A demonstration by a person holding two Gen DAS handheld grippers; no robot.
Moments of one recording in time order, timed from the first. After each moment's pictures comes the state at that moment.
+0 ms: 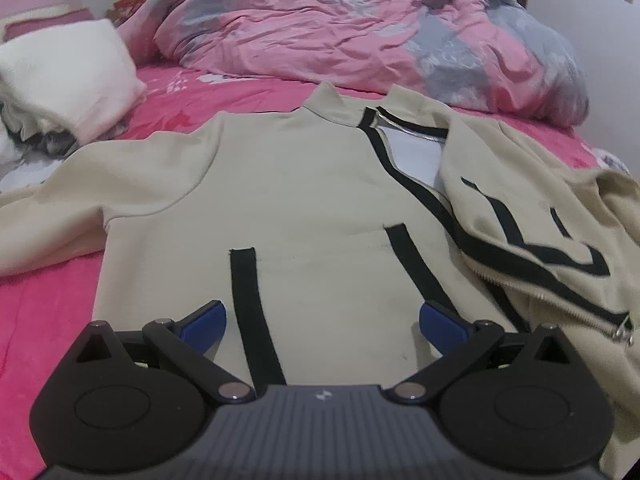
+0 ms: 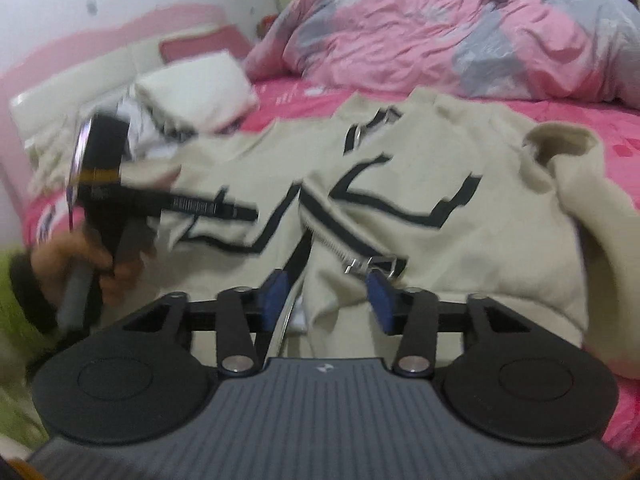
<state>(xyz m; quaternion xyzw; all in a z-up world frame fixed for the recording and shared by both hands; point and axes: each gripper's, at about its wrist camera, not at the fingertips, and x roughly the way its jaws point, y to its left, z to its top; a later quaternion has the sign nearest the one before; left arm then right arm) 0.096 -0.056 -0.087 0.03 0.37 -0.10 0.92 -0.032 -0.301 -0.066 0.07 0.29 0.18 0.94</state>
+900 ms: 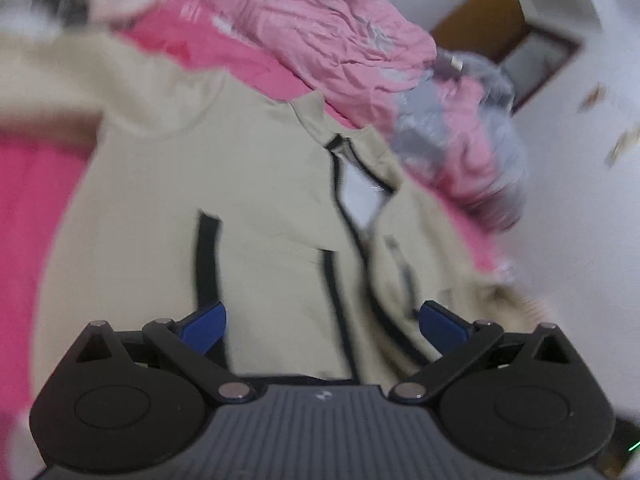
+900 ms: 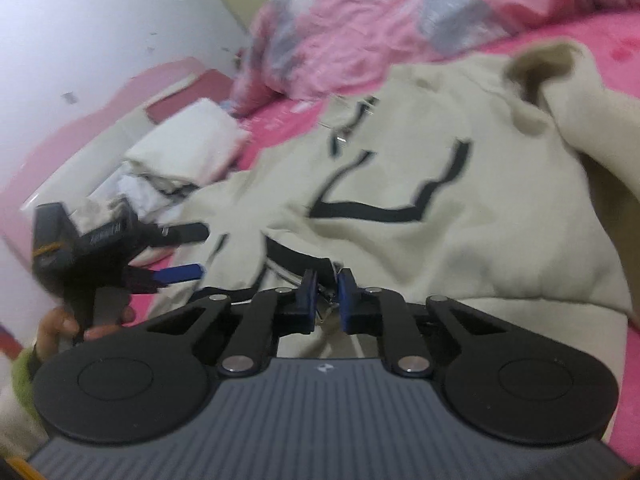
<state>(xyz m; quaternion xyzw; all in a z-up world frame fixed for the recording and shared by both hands) 0.091 0.013 -0.077 -0.29 0.40 -0.21 0.84 -0.001 -0.330 -0.093 0.22 0.30 0.21 0.91</state>
